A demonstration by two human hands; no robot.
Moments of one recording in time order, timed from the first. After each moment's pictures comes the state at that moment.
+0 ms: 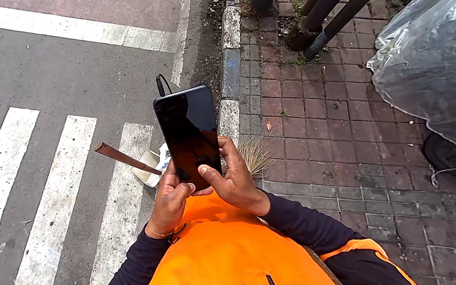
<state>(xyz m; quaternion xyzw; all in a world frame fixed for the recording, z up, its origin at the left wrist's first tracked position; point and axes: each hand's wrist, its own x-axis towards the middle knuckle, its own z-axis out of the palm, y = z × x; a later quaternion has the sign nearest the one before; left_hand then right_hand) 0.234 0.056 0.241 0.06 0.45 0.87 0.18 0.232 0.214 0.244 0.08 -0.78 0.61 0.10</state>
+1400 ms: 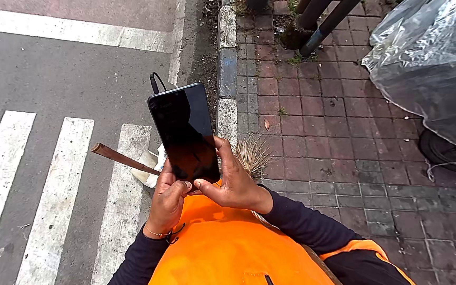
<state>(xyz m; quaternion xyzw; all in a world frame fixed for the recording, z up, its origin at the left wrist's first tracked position) 0.235 0.057 0.245 0.04 0.46 0.87 0.17 0.237 0.223 0.237 0.15 -0.82 0.55 0.09</state>
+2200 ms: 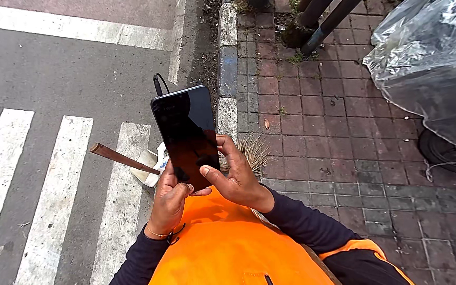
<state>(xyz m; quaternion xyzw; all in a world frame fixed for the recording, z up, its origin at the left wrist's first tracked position) 0.233 0.059 0.241 0.05 0.47 0.86 0.18 0.229 0.227 0.242 0.12 -0.79 0.59 0.09</state>
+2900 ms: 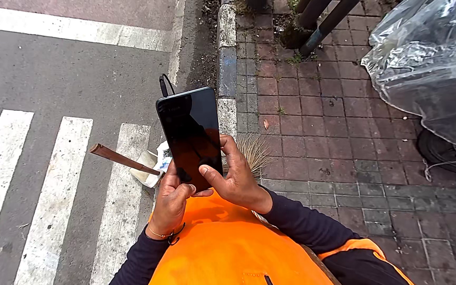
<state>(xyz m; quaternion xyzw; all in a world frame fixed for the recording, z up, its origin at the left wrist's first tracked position) 0.235 0.062 0.242 0.06 0.47 0.86 0.19 0.232 0.223 0.244 0.10 -0.79 0.59 0.11</state>
